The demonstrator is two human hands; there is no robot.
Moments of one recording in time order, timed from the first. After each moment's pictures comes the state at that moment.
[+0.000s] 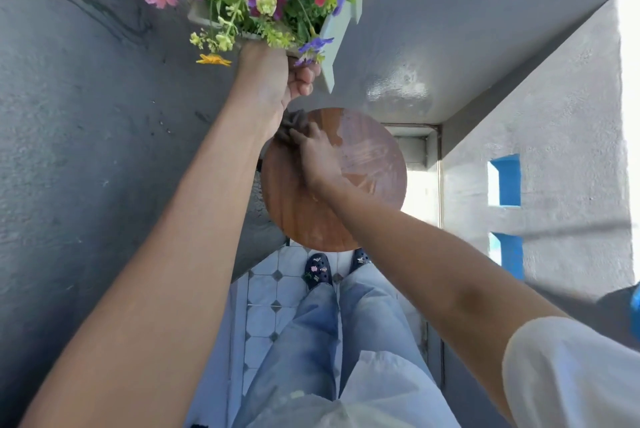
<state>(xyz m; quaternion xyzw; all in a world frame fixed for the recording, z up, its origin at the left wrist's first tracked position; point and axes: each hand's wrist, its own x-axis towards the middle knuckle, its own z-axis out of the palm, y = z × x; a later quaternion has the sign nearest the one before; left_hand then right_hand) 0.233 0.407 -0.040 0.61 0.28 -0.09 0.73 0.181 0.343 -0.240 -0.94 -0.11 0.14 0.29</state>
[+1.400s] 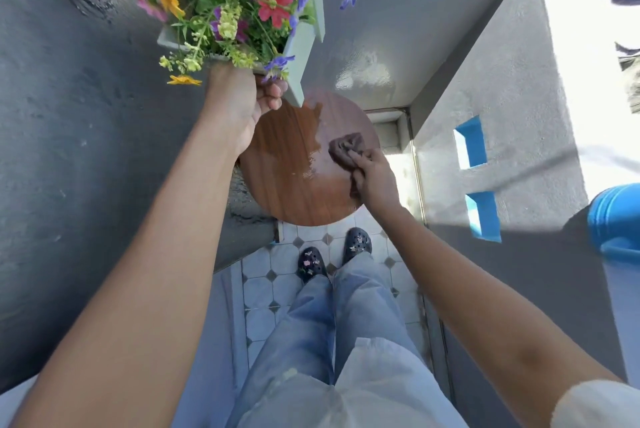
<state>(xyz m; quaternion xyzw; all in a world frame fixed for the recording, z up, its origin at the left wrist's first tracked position) 0.174 0.405 -0.046 0.63 0.27 -0.12 0.72 0.077 0.205 -0.251 -0.94 0.05 0.08 0.32</state>
